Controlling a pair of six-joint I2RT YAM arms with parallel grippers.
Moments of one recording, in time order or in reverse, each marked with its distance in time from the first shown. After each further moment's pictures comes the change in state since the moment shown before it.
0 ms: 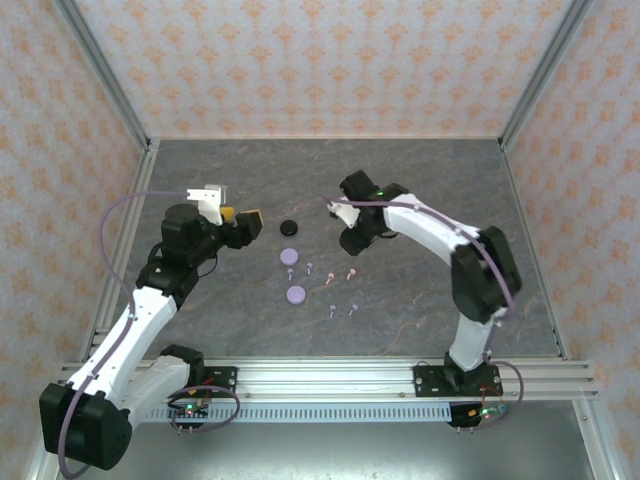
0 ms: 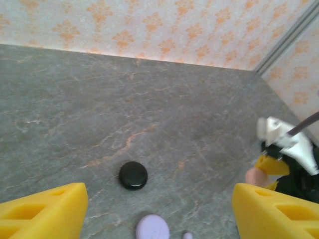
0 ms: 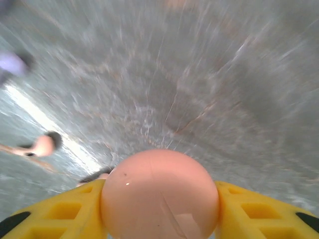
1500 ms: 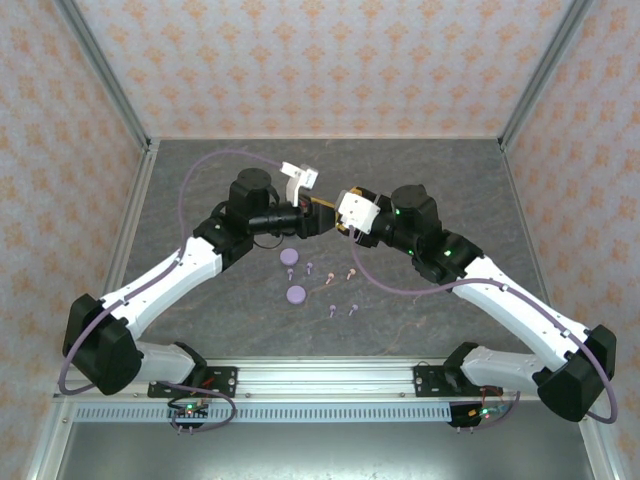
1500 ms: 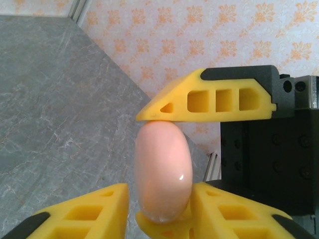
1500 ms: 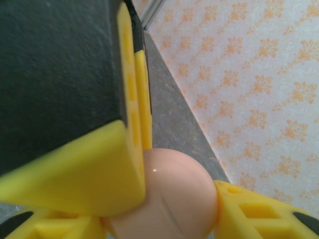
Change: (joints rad) left arm -0.371 0.408 0.364 0.124 0.370 -0.180; right arm 0.119 -0.619 -0.359 0.591 -0.054 -0.431
